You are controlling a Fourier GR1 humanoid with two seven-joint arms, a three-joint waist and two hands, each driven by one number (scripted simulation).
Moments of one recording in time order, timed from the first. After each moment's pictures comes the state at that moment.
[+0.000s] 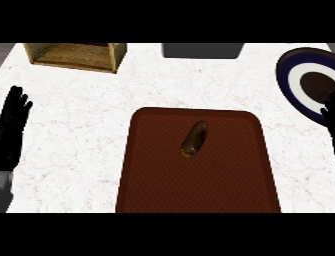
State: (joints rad) left arm -0.12 0.54 -0.13 -1.43 0.35 0.37 -0.05; right arm -0.07 -0.44 -0.04 -1.47 -0.21 -0.19 0.07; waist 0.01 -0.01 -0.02
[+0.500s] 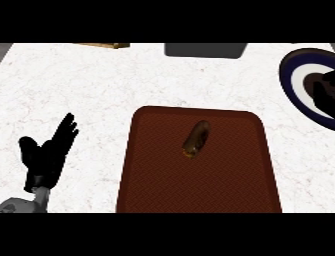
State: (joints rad) left arm -0.07 0.42 -0.28 -1.38 0.39 0.29 0.06; right arm -0.30 -0.68 0.10 -1.50 0.30 -0.39 0.37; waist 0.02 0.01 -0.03
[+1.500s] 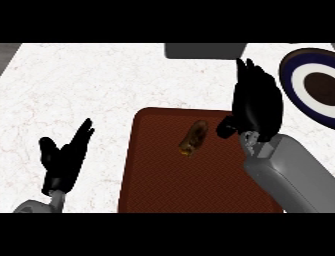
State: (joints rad) left arm -0.06 0.35 -0.33 -1.39 0.39 0.27 0.11; right arm -0.64 -0.32 0.52 -1.57 0.88 0.08 1.15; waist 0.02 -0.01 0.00
